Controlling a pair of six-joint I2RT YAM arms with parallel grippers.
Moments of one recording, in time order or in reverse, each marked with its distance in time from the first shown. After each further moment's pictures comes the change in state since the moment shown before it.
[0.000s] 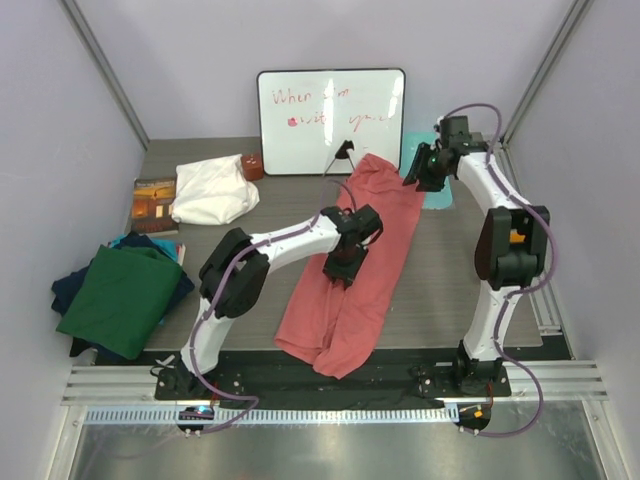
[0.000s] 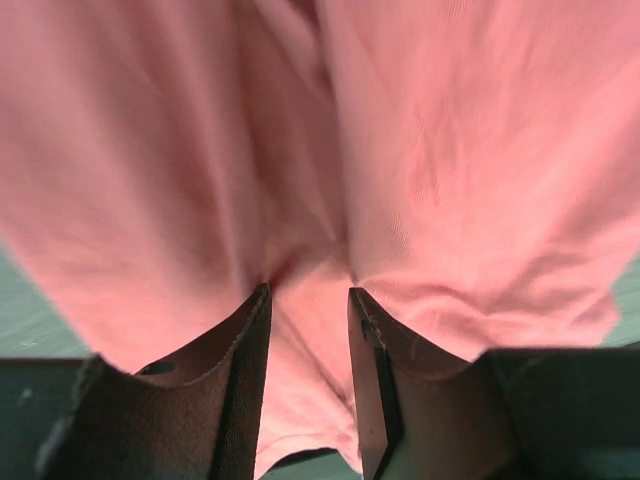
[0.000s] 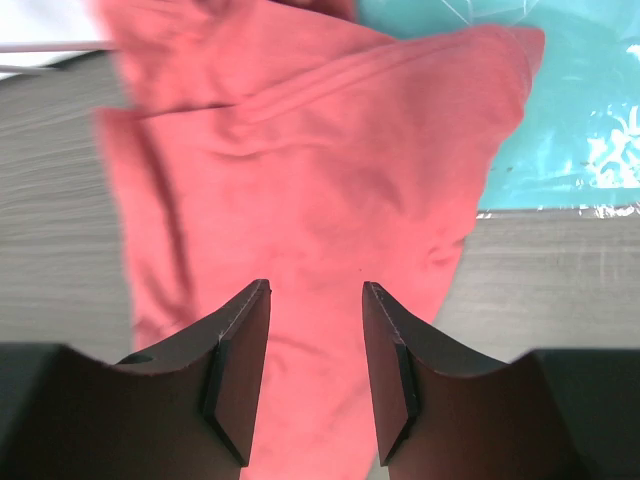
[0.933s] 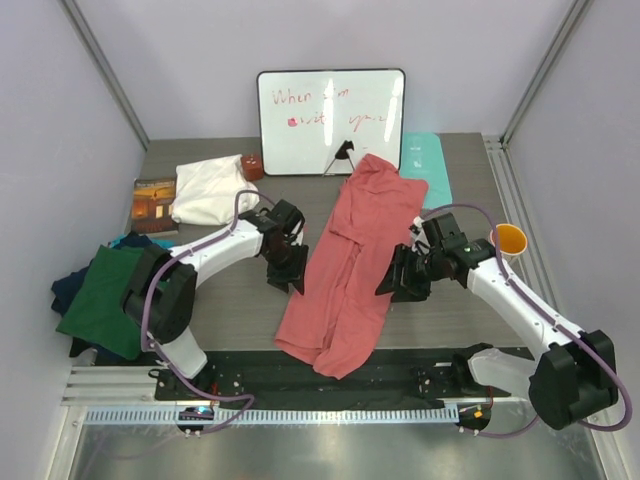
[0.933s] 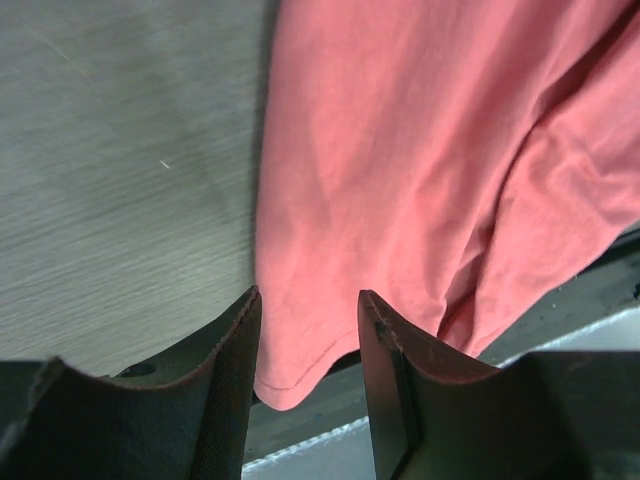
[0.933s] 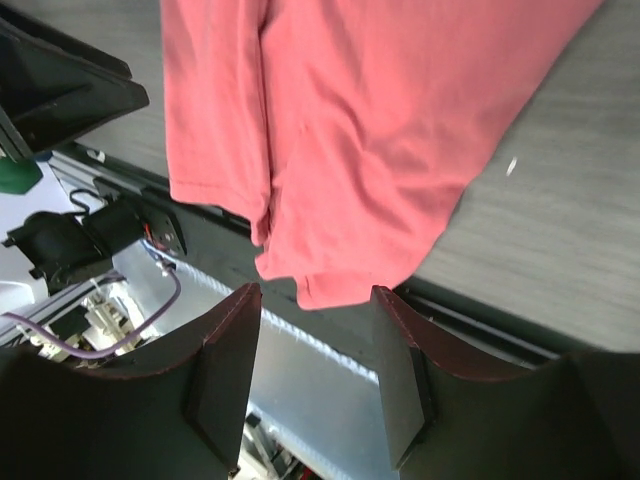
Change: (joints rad) left arm 0.321 -0.440 -0.512 0.131 0.246 -0.023; right arm 0.282 -0.905 -0.917 -0.093 -0.290 0.262
